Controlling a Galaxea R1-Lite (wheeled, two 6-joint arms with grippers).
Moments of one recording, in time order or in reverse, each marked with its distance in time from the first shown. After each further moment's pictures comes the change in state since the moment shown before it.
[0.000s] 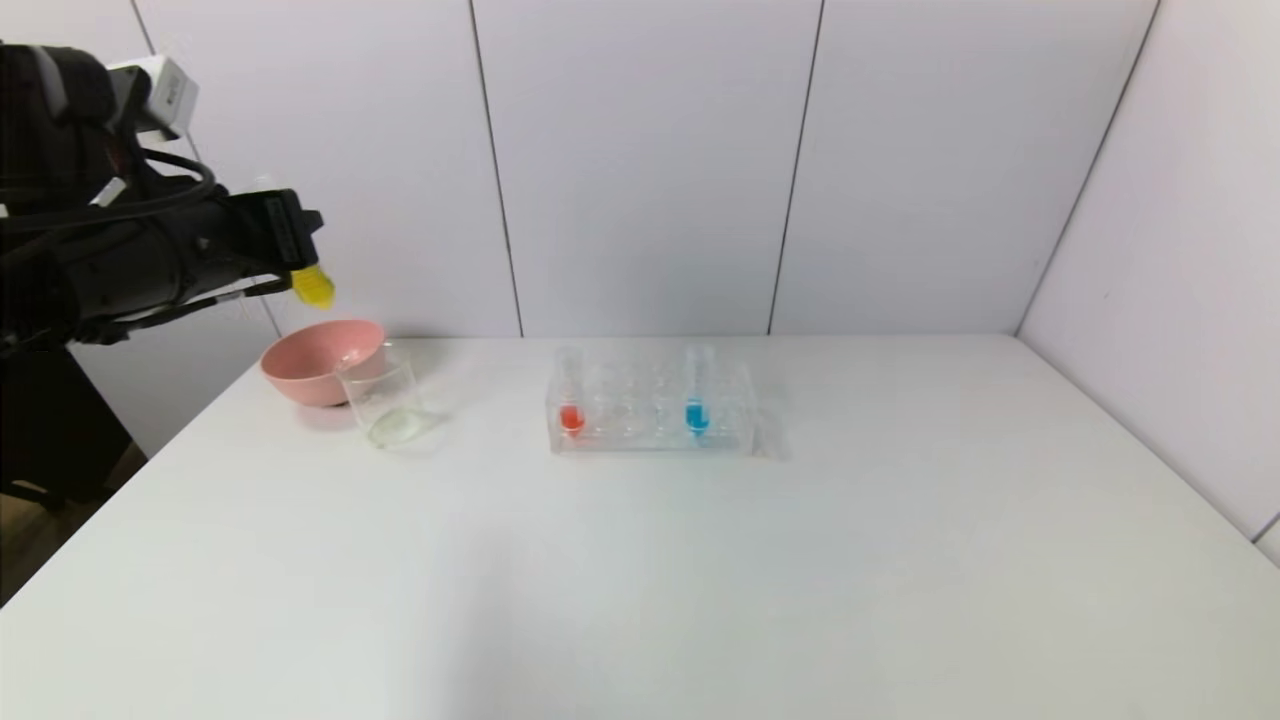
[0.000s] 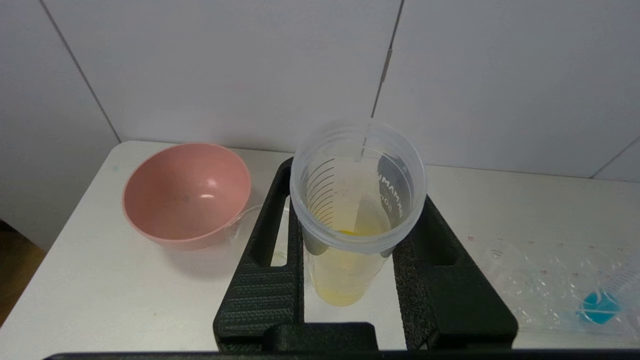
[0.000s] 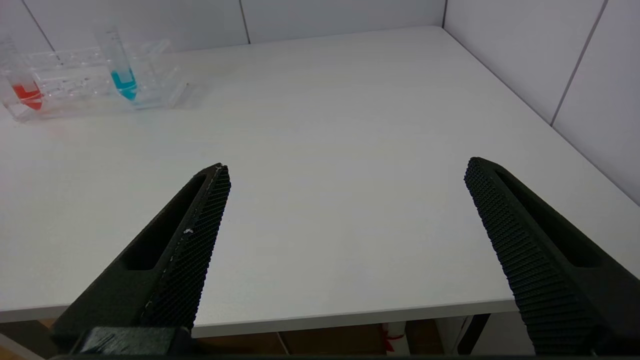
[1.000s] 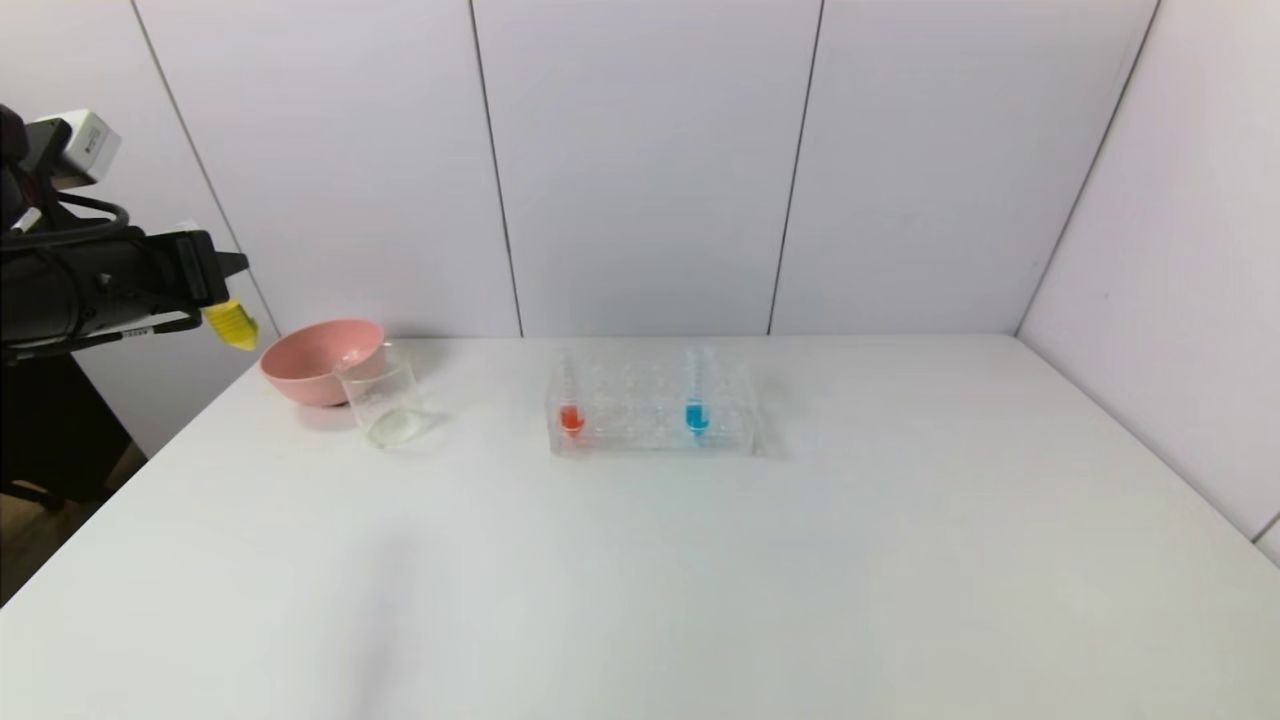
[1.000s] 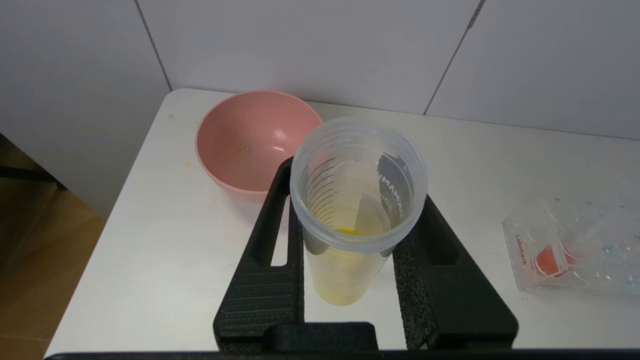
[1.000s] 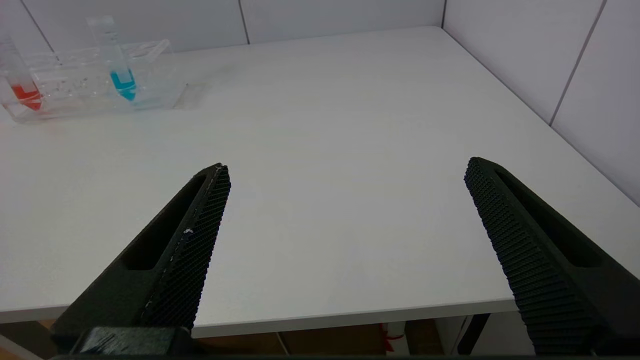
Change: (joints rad) left arm 0.270 0.004 0.038 0.076 -0.234 0.046; right arm -0.001 0.000 0.000 0.000 0.000 0.000
